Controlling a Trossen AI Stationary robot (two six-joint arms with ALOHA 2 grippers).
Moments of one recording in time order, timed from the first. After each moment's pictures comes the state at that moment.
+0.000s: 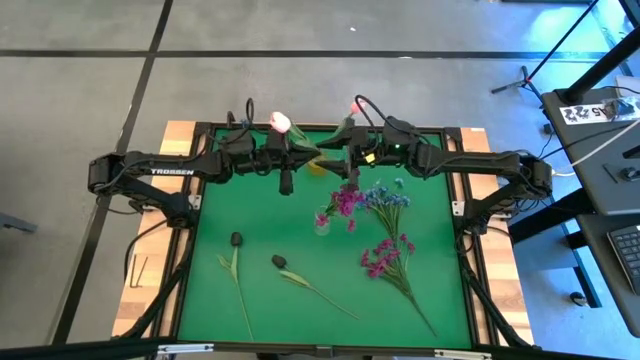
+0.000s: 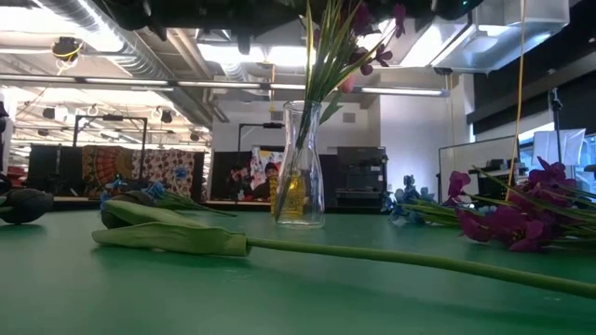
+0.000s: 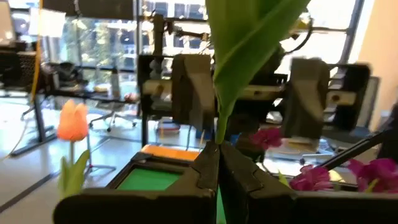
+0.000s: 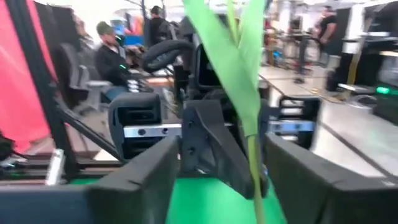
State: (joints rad) left arm 0.27 1.29 0.80 0.56 0.09 -0.07; right arm -0.24 1.48 1.12 0.39 -0.29 0.03
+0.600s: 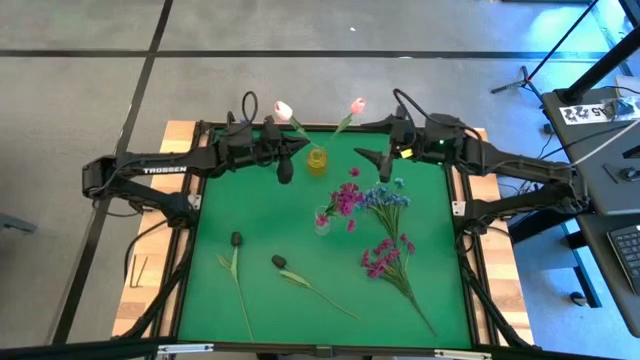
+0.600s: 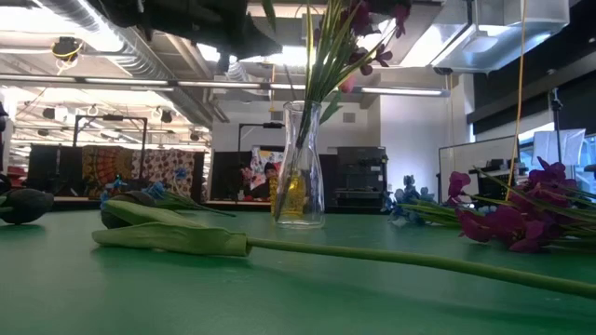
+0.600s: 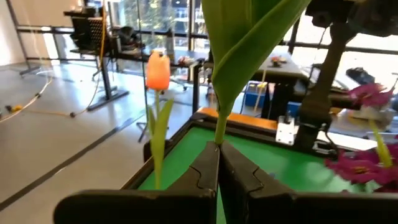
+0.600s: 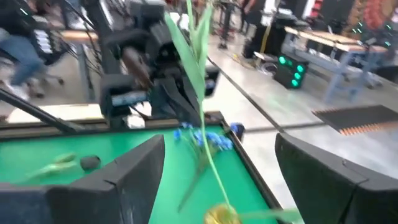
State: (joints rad) left arm 0.35 1.23 0.80 0.32 -0.06 -0.04; right arm -0.24 1.14 1.12 -0.13 0.04 -0.12
